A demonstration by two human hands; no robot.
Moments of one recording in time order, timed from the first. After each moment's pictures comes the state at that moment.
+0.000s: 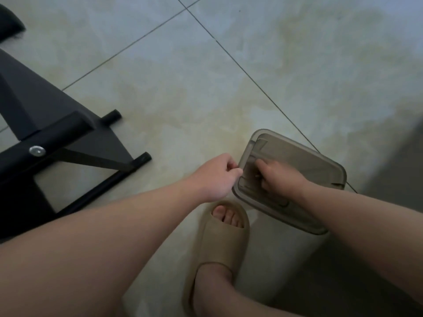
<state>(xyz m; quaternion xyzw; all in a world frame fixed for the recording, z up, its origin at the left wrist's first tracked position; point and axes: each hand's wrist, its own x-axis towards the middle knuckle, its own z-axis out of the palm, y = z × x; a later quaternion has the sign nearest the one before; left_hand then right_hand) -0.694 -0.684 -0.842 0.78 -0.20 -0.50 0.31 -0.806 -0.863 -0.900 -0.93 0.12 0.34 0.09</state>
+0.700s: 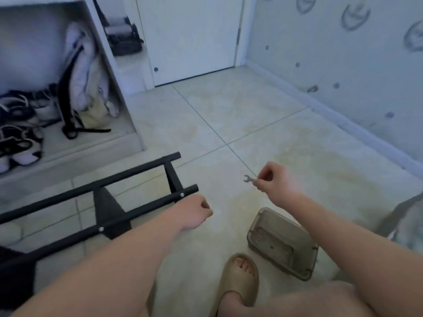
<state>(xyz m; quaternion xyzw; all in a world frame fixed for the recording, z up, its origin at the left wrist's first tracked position) -0.680 -0.535 -0.601 0.89 -0.19 -0.35 0.22 -0.752 -0.768 -0.586 -0.87 0.26 -0.04 0.42</state>
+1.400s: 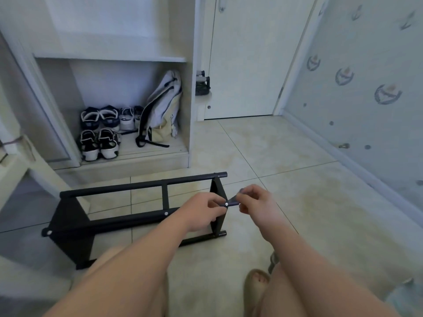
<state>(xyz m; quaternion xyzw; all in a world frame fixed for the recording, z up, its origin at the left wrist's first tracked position) -0.738 -0.394 -0.513 0.83 -0.16 -0.23 0.48 -0.783 -0.572 -0.501 -0.74 0.18 -0.04 0.65</state>
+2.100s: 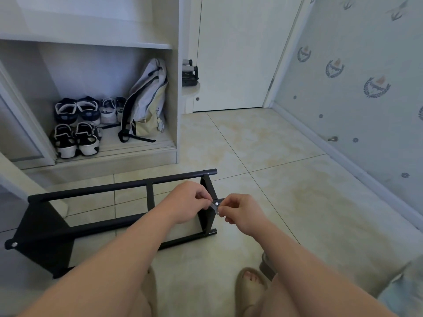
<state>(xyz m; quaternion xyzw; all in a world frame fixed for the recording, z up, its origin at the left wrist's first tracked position) -0.697 -0.399 -0.514 0.87 -0.20 -0.17 0.41 -0.760 -0.582 -0.529 -0.84 0.14 0.07 0.52</state>
